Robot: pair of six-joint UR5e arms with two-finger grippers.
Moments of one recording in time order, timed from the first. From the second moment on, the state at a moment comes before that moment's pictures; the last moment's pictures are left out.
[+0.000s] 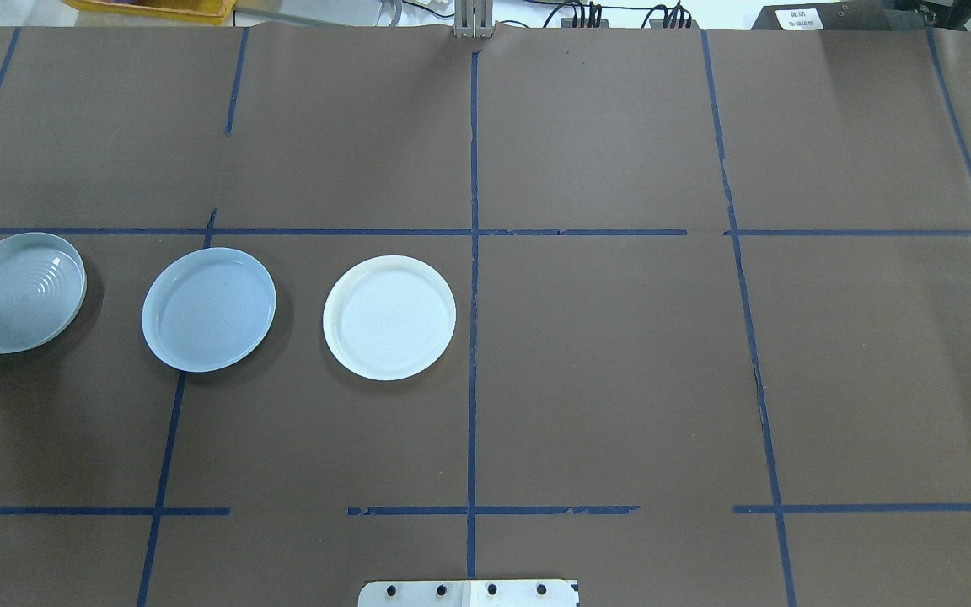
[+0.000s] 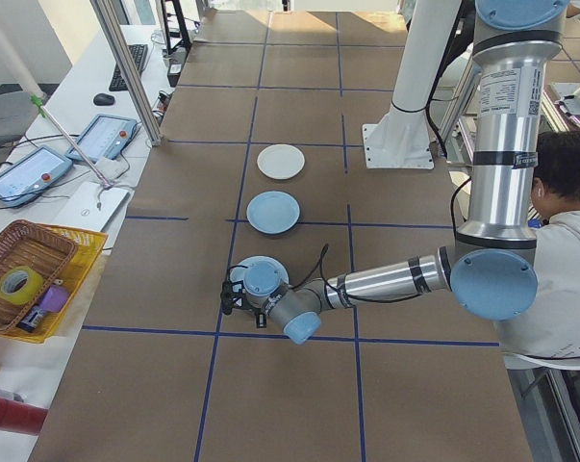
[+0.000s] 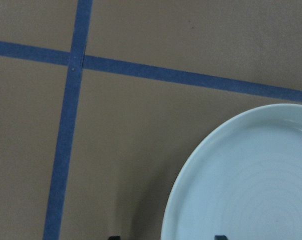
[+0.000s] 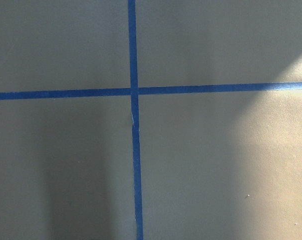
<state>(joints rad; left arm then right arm) -1.17 -1.57 -1.20 -2.60 -2.35 -0.85 1.54 -1.61 1.62 -1.56 2.30 0.09</state>
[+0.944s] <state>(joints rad) -1.21 -1.56 -1.34 -2.58 -2.57 -0.88 1.54 -1.61 1.62 -1.56 2.30 0.09</state>
